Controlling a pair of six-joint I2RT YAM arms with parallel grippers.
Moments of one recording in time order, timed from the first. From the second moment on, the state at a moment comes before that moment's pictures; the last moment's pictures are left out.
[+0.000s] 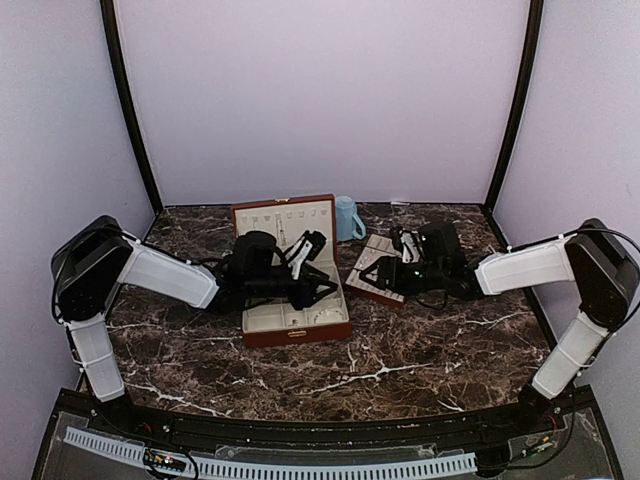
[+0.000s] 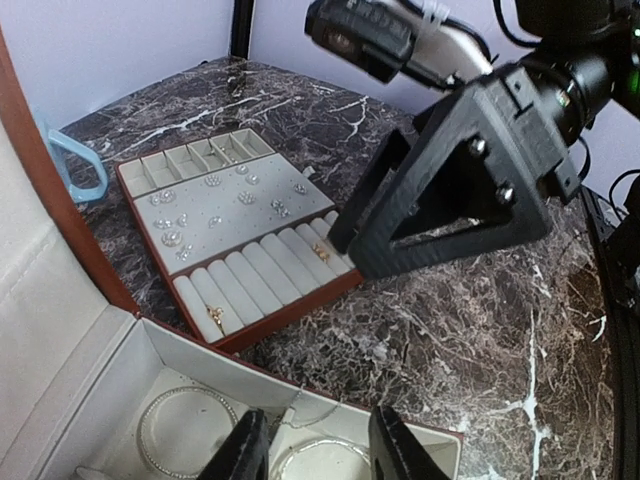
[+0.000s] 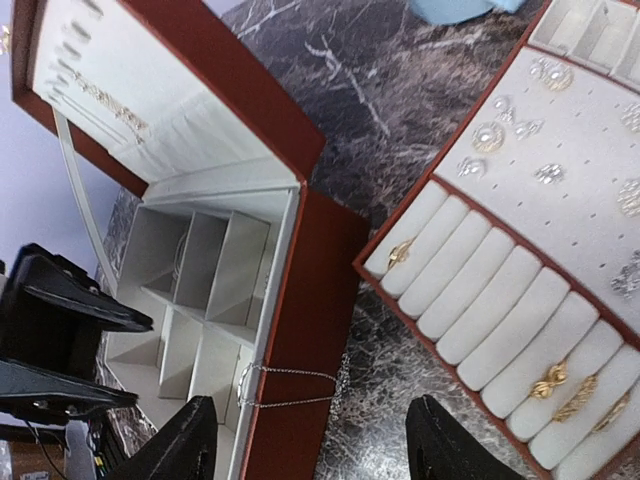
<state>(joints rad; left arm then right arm) -0.80 1.84 0.93 0.53 0.33 -0.07 0.64 1.65 0.81 0.24 -0.35 0.64</state>
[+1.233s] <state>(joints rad) -0.73 1.66 0.93 0.25 0.31 -0.03 0.71 1.91 0.90 0.45 -0.59 0.58</state>
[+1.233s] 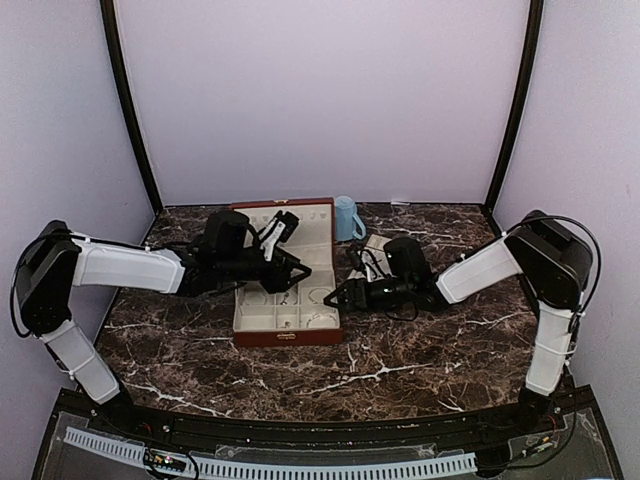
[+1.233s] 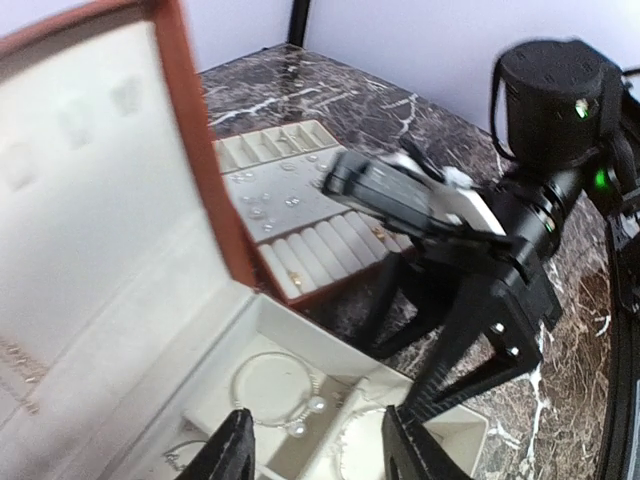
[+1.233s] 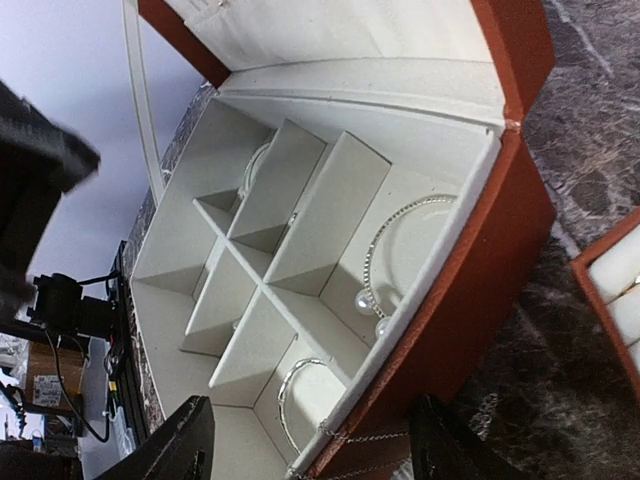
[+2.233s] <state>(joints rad) -0.59 1.46 0.83 0.20 0.26 -0.12 0.94 1.91 0.94 0.27 -0.40 0.20</state>
